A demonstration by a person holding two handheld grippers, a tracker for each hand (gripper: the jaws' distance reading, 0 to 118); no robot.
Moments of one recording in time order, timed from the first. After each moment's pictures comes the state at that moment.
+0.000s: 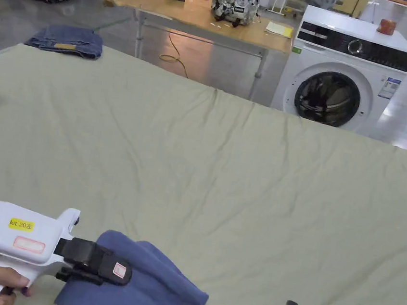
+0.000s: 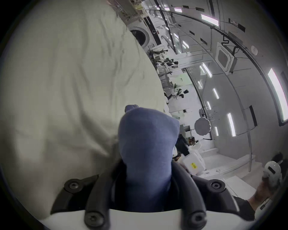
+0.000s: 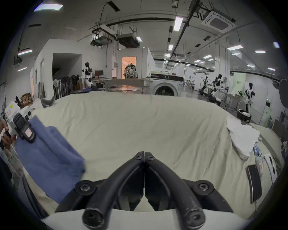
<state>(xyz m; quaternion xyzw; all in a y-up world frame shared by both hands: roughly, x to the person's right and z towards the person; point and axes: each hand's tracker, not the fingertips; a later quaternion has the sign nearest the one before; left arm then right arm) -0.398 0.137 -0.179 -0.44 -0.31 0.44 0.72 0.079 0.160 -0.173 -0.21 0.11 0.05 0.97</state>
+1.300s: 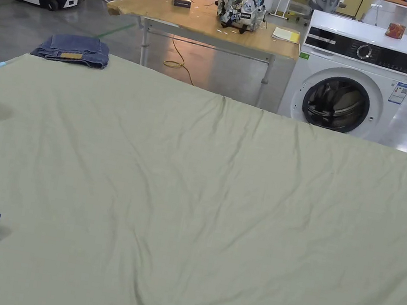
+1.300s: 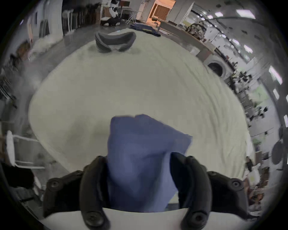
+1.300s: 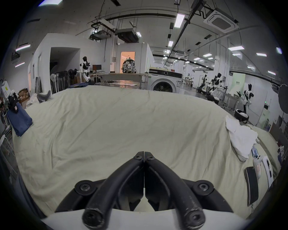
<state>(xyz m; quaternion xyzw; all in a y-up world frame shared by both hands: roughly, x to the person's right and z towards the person) -0.602 0.266 -0.096 -0.52 0.12 0.22 0.82 0.071 0.152 -0.183 -0.23 0.10 0.07 0.97</state>
